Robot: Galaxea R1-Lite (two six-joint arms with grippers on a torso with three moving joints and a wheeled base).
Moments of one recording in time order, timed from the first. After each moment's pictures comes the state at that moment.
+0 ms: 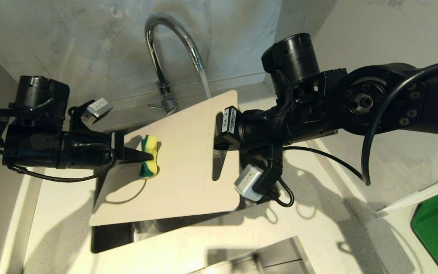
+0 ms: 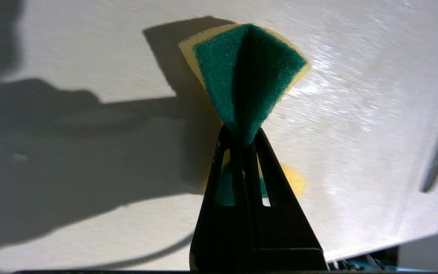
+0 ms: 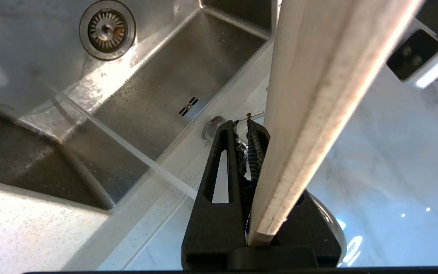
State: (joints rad) left arm -0.34 1.64 -1.19 0.08 -0.45 -0.43; right arm 0.58 1.83 -1.67 0.33 0.37 -2.47
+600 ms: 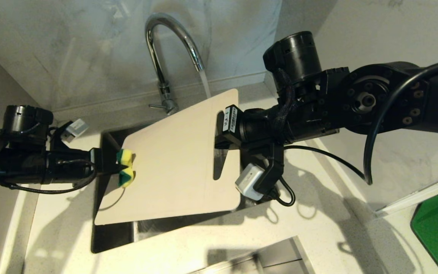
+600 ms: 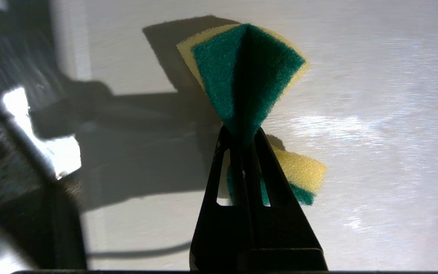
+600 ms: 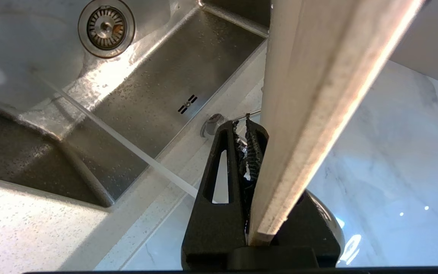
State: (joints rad) left arm -0.12 1.68 -1.02 -0.05 -0.52 -0.38; right arm 0.58 1.82 -1.67 0.33 0.37 -2.47
